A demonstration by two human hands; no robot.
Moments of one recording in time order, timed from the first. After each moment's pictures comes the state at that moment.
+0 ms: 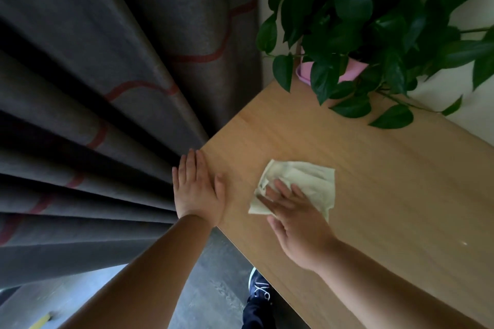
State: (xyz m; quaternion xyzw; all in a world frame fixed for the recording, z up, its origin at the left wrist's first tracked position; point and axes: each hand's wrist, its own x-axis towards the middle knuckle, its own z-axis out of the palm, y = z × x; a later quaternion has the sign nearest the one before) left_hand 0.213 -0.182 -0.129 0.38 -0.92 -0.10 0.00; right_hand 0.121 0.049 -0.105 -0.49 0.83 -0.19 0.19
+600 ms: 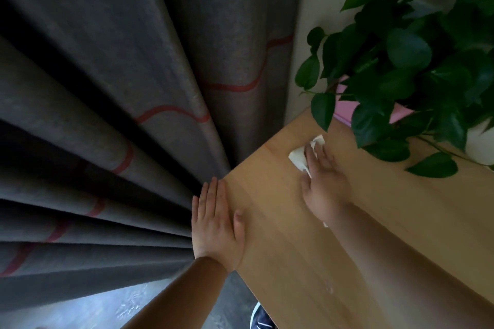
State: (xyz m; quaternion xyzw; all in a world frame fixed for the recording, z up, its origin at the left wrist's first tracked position) left_hand 0.219 -0.183 -0.131 0.37 -0.91 -0.18 0.06; right_hand -0.005 -0.049 -0.122 -0.35 0.93 -0.12 0.06
